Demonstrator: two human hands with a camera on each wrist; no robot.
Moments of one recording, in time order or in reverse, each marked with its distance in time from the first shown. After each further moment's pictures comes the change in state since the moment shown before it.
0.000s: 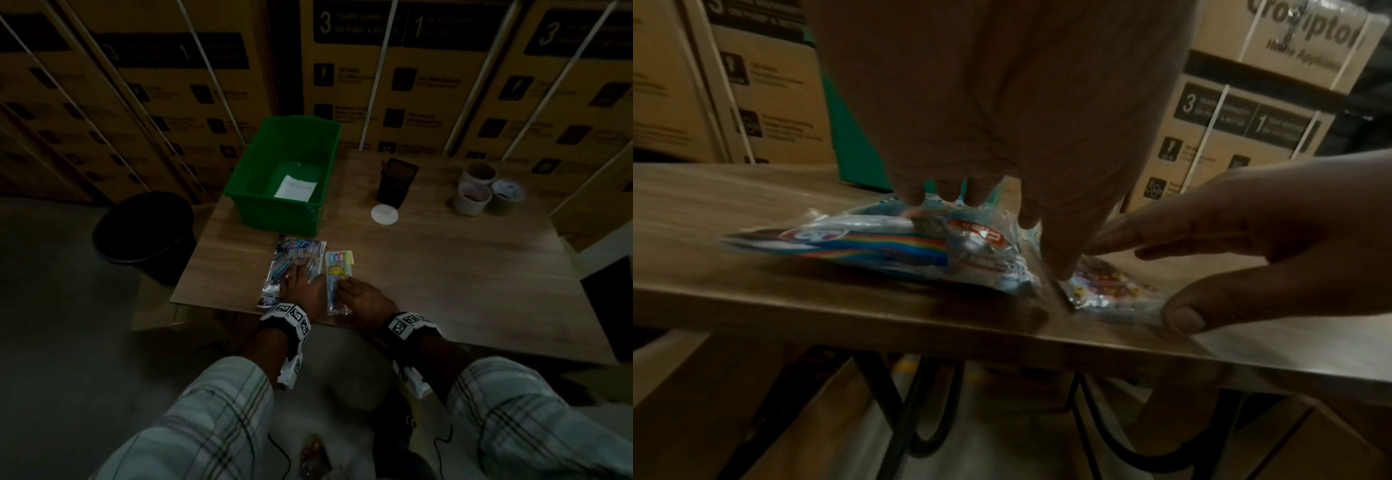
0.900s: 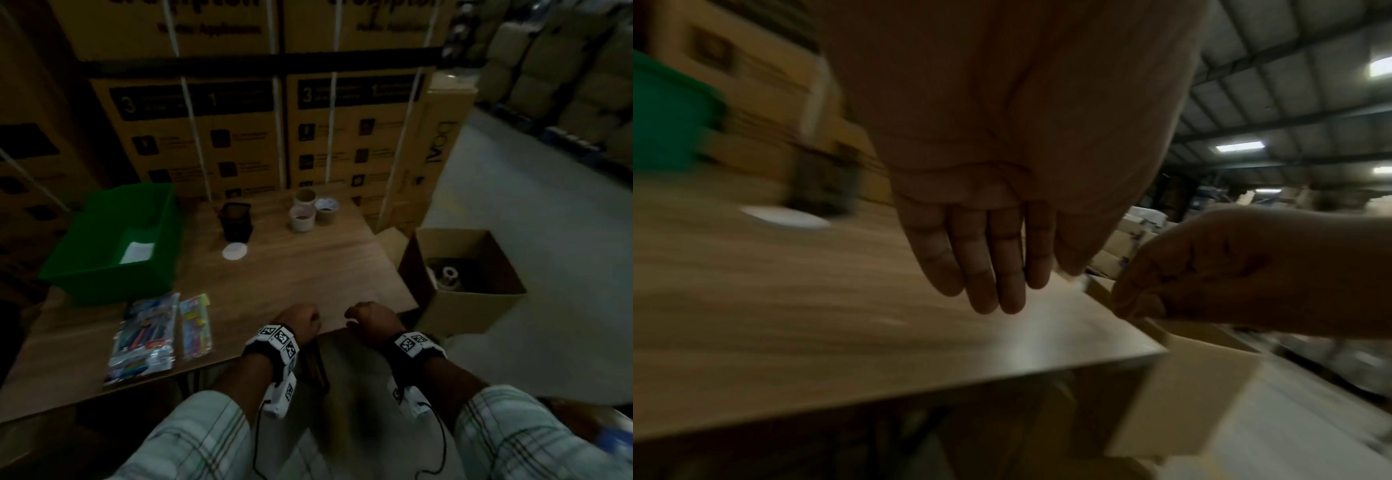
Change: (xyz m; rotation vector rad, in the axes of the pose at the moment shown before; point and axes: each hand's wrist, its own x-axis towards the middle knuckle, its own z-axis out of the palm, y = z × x) left_hand -0.030 0.273 0.003 -0.069 -0.251 0.476; right_hand -0.289 0.102 -0.045 0.076 0.101 0.661
